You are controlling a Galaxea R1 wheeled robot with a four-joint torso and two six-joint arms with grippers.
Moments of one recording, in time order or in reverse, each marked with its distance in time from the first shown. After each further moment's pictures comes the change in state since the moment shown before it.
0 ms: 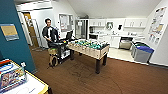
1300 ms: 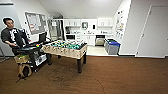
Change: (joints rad) left arm 0.003 -0.016 0.025 0.001 -0.004 0.000; right arm 0.002 0.001 -0.005 -0.003 0.002 0.000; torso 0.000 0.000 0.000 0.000
